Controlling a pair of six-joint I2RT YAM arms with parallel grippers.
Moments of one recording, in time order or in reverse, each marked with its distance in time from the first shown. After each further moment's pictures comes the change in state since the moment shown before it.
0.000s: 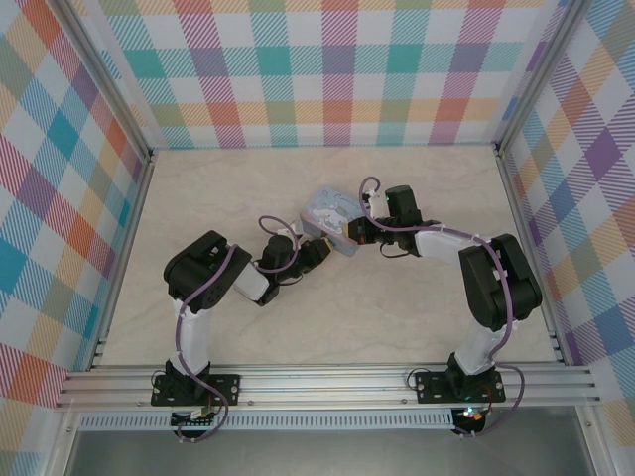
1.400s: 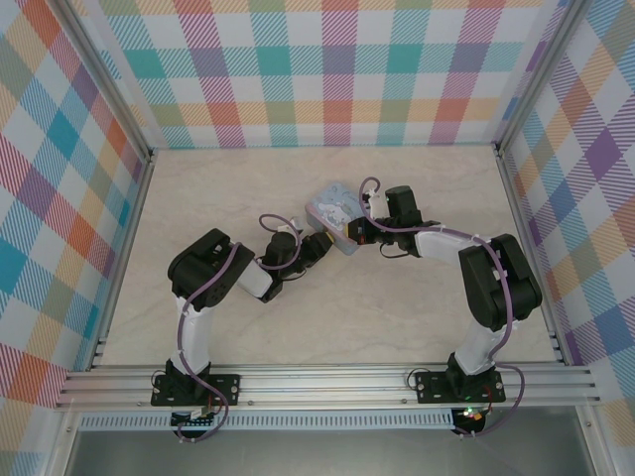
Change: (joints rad) left arm -0.003 0.031 0.052 0.007 -0.058 -0.057; right arm 0.000 0.000 -0.006 0.014 -0.001 0.000
